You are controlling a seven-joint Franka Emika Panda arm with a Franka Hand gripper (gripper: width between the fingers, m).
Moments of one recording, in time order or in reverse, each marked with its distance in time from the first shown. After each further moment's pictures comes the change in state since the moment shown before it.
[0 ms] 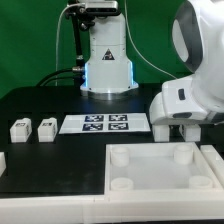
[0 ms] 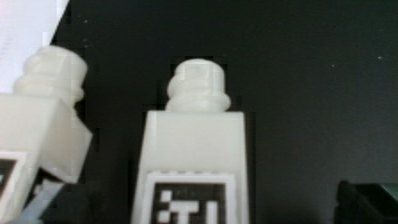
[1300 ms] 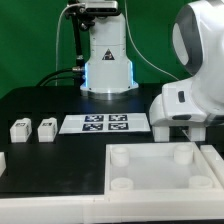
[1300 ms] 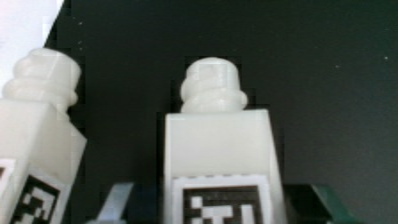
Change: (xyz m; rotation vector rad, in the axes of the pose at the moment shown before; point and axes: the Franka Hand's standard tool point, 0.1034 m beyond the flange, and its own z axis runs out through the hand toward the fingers) arm 0.001 0.003 0.000 -0.005 -0.008 -0.012
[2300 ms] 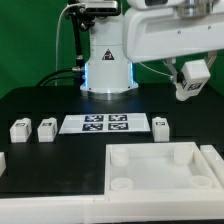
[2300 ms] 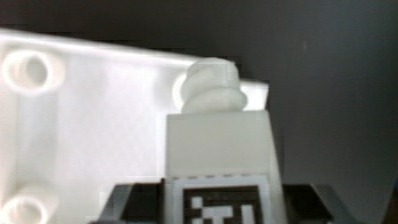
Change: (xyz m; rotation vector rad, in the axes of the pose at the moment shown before) arm -0.008 0.055 -0.204 0.036 0.838 -0.134
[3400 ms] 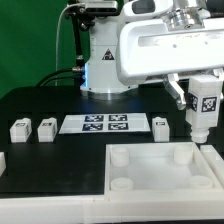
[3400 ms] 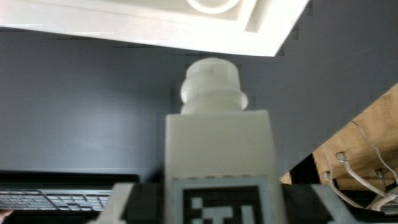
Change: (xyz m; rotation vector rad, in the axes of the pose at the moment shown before) arm 0.078 0.024 0.014 -0.054 0.646 -0.072
